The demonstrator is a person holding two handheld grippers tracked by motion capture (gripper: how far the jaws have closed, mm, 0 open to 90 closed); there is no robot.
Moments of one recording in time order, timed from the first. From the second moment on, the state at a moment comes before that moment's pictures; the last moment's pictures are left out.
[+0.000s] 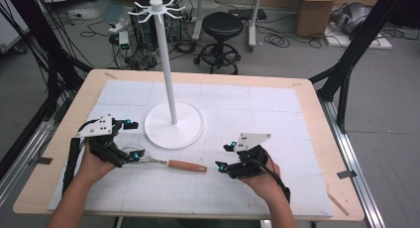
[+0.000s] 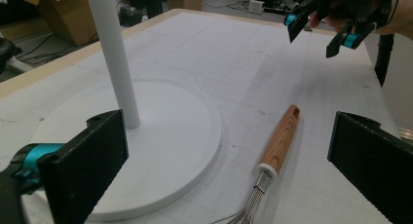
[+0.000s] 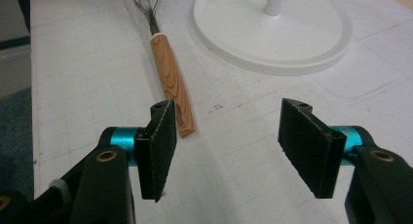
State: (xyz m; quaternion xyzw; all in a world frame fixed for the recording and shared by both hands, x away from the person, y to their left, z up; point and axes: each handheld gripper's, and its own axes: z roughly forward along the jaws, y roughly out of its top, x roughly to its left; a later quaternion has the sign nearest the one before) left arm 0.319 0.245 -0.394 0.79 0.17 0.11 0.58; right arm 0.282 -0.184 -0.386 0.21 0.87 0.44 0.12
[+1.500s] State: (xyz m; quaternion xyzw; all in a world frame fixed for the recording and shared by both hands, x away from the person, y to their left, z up) left arm 0.315 0.240 -0.394 0.79 0.15 0.09 0.58; right arm 0.282 -0.237 -0.375 0.26 0.79 0.54 0.14
